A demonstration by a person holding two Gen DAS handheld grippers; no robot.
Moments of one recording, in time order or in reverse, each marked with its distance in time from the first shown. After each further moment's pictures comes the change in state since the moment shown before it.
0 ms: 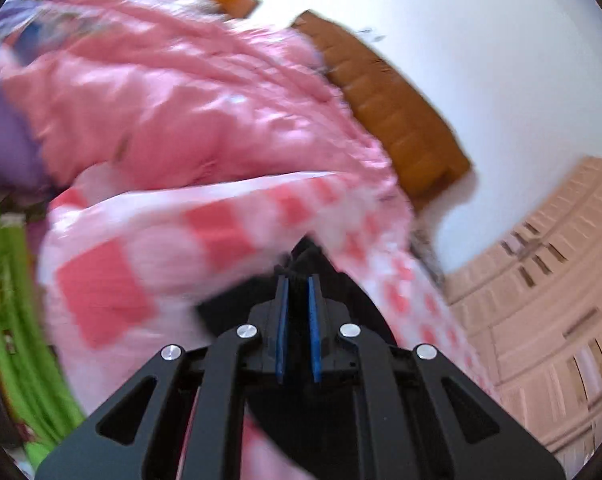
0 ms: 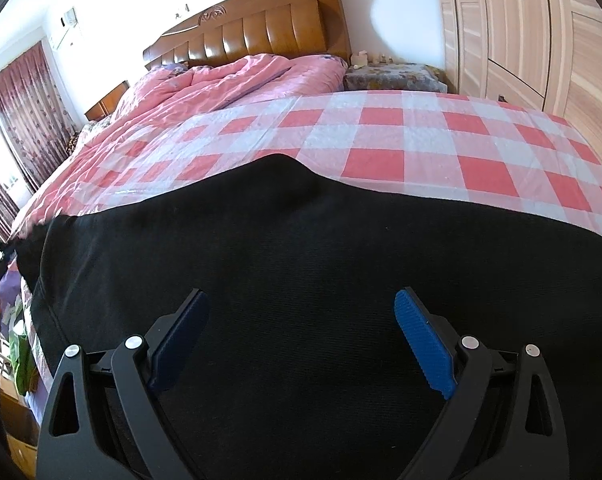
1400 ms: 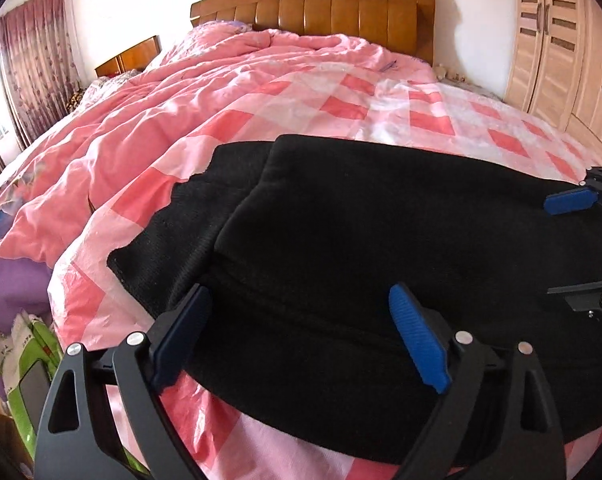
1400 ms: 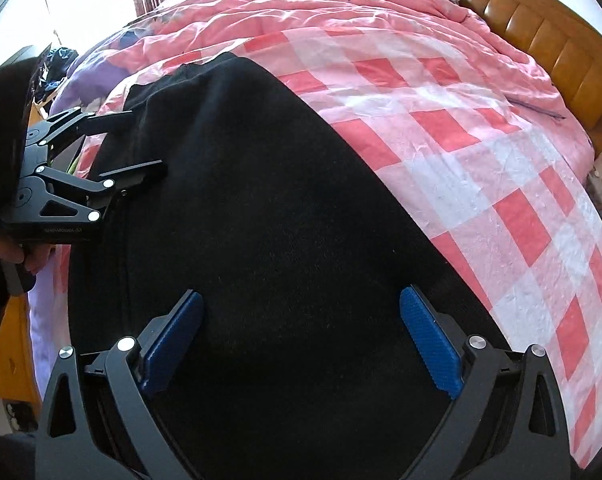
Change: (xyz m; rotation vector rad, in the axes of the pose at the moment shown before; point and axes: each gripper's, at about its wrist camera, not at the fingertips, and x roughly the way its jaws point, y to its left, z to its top) left arm 0.054 -0.085 -0.106 0.730 0.149 0.352; right arm 0.146 0.330 0.034 -0.810 0.316 0.338
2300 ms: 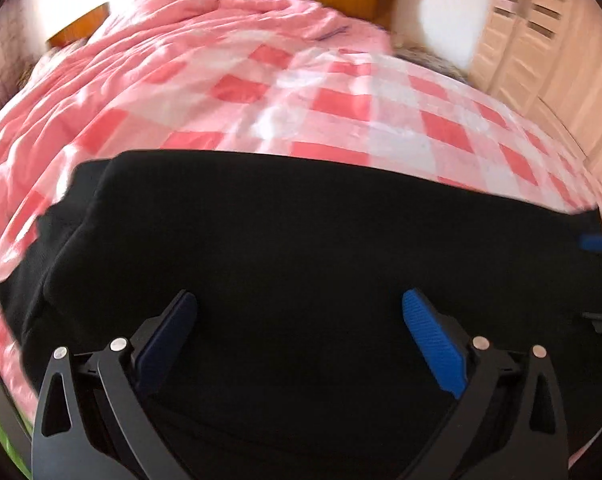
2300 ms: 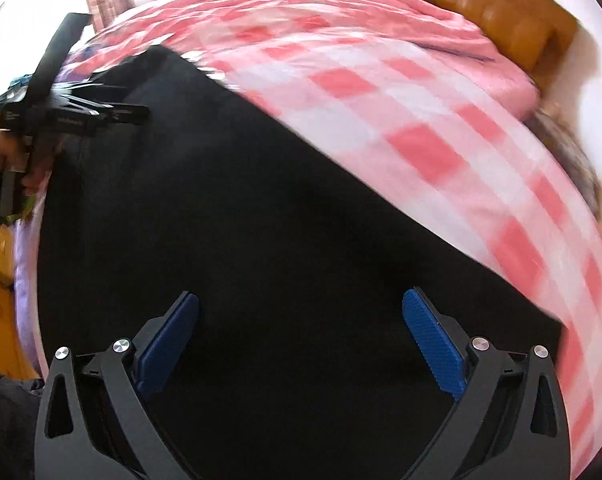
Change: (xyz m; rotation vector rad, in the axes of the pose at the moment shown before) left arm 0.027 -0.076 0.044 0.002 0.163 -0.121; right arm -0.088 -0.099 -0.129 0.157 0.029 -0.150
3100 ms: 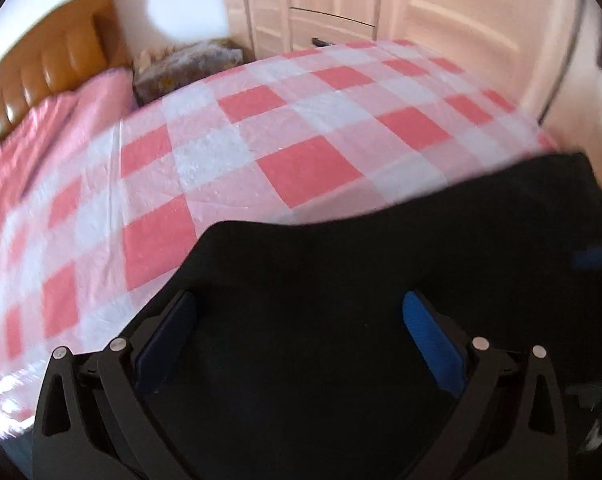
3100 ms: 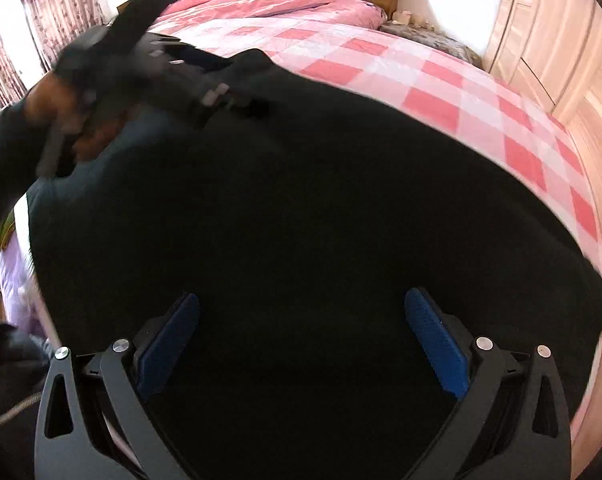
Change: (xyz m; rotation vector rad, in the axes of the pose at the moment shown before) left arm 0.013 -0.406 0.009 0.688 -0.003 -0.390; right arm -0.112 -0.081 -0.241 0.414 -0.025 -0.135
